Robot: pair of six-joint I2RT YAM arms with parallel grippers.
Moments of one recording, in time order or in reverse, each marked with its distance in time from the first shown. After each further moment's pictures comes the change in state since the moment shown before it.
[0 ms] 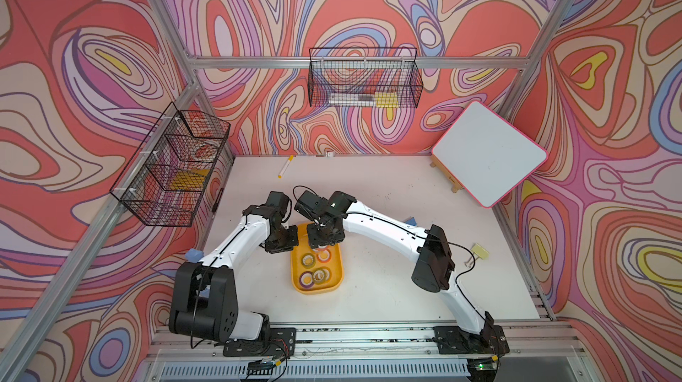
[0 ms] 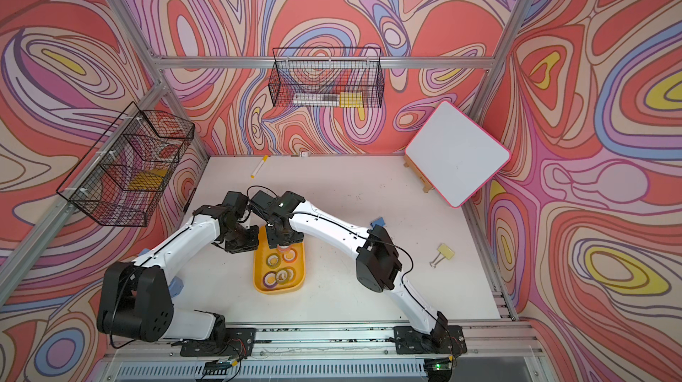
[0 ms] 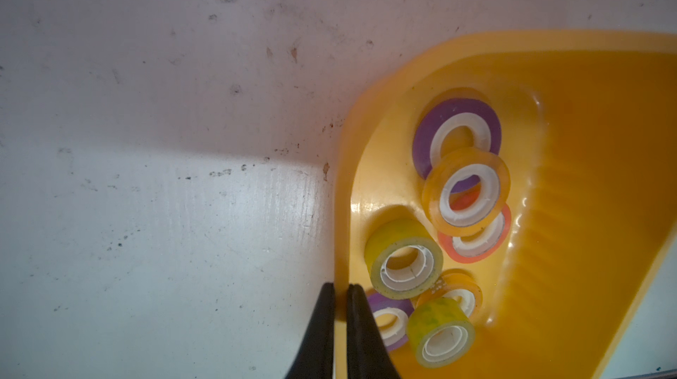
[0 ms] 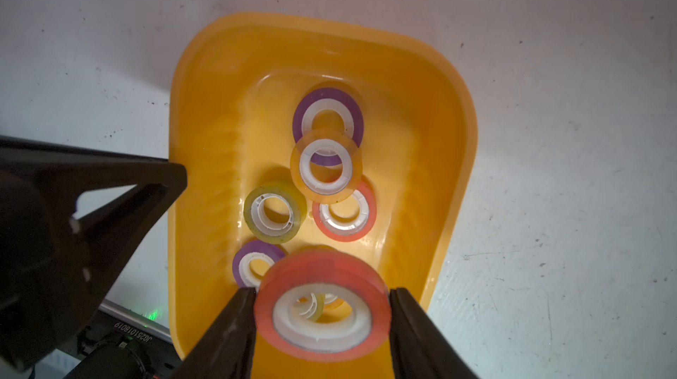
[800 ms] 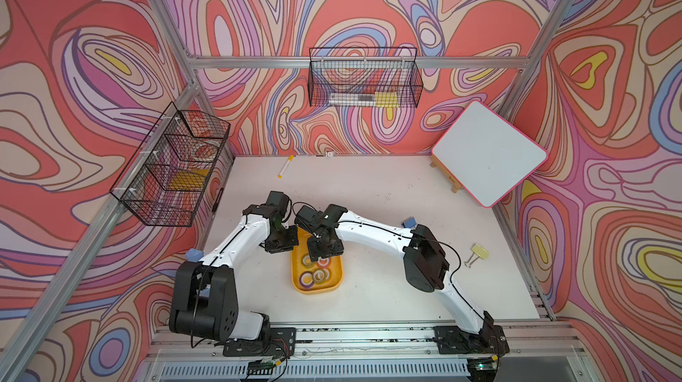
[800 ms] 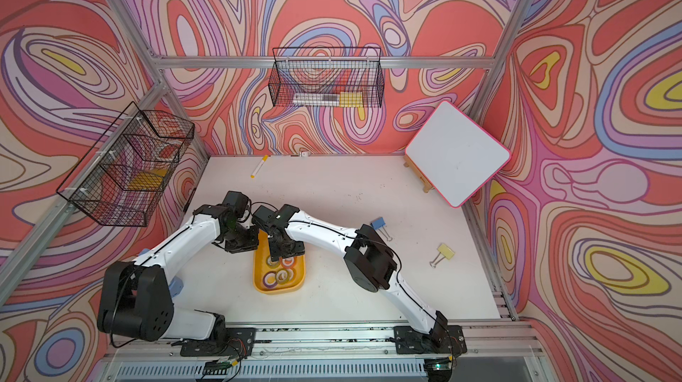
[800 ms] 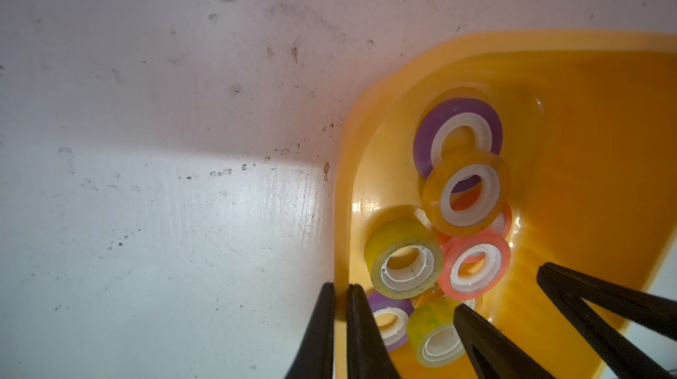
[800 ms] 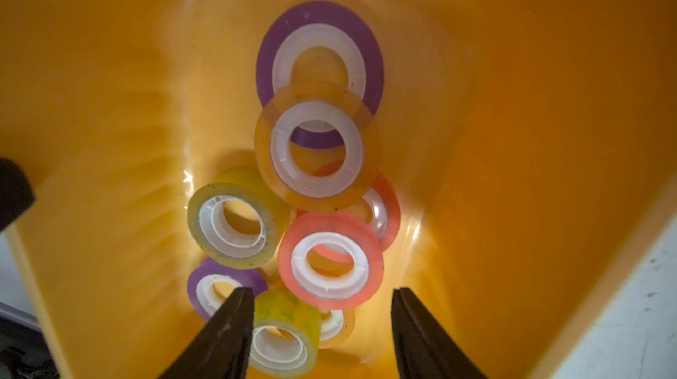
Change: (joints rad) left arm 0.000 0.005 0.004 -0.004 -0.001 0.000; right arm 0.010 0.056 -0.147 0.102 -0.068 0.019
